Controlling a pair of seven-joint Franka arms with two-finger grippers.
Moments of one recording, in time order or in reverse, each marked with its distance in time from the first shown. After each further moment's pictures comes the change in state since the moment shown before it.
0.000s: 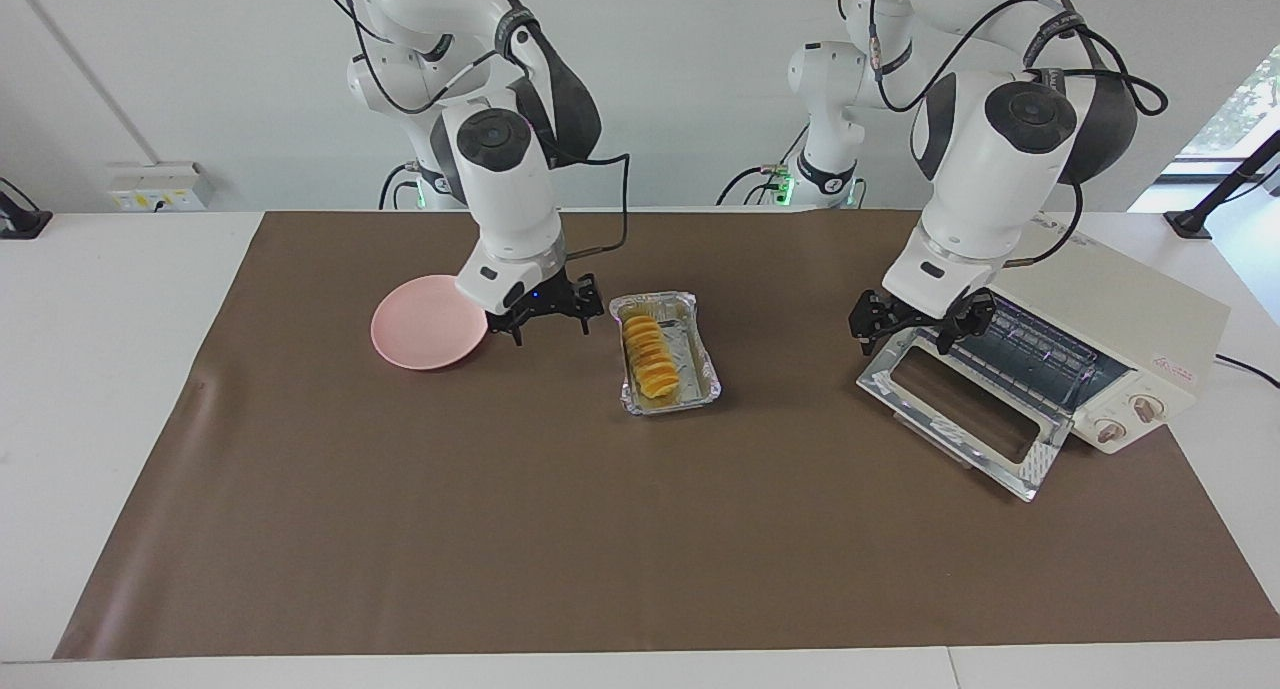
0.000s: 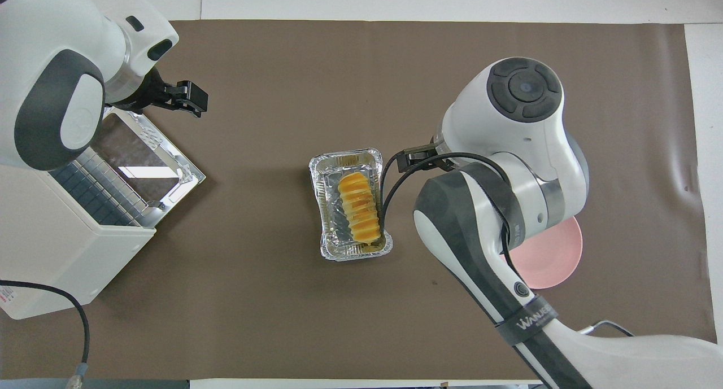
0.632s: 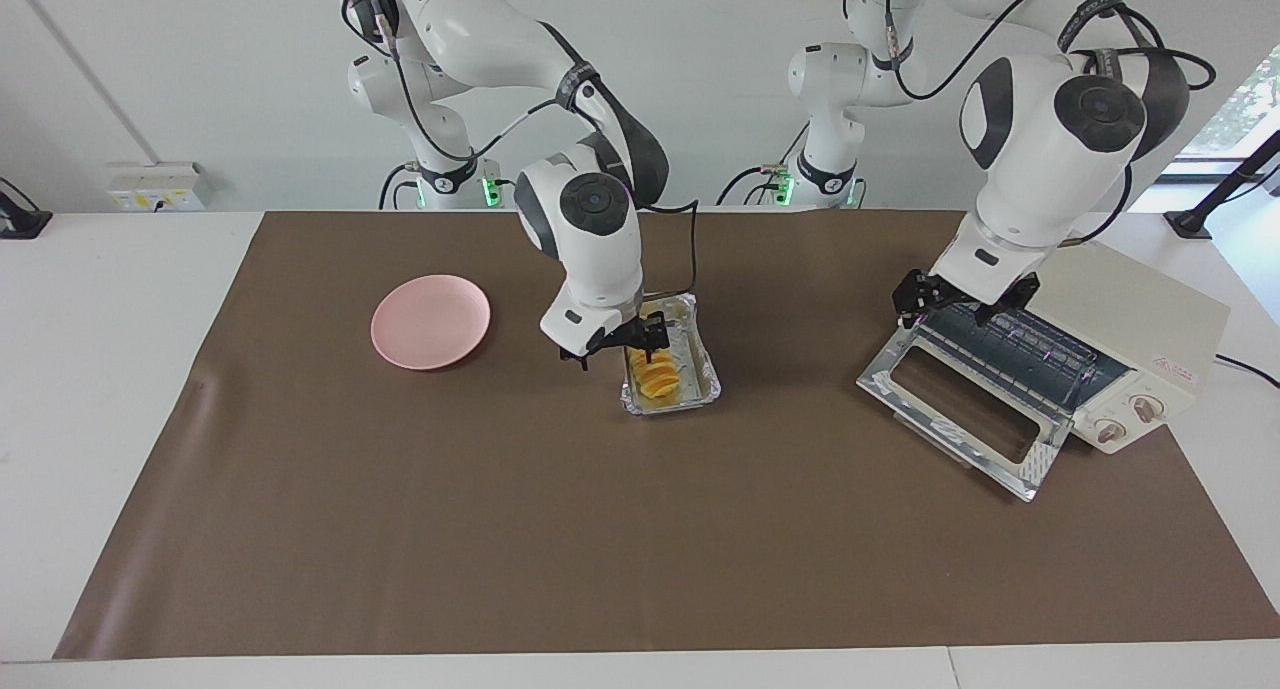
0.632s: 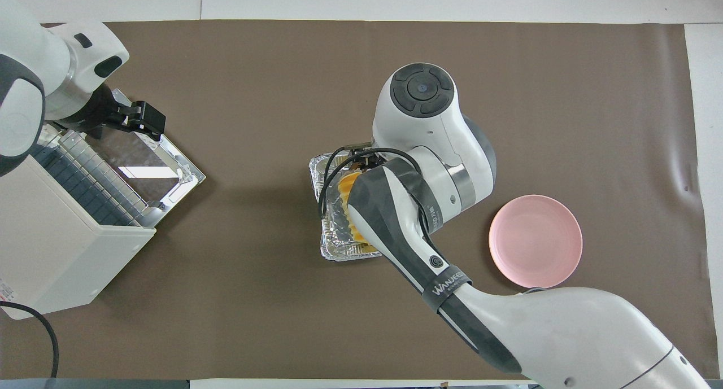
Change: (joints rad) left arm 0.104 -0.090 -0.001 -0.075 0.000 -0.131 0.126; right arm 0.100 0.203 -0.001 0.166 0.003 0.002 0.174
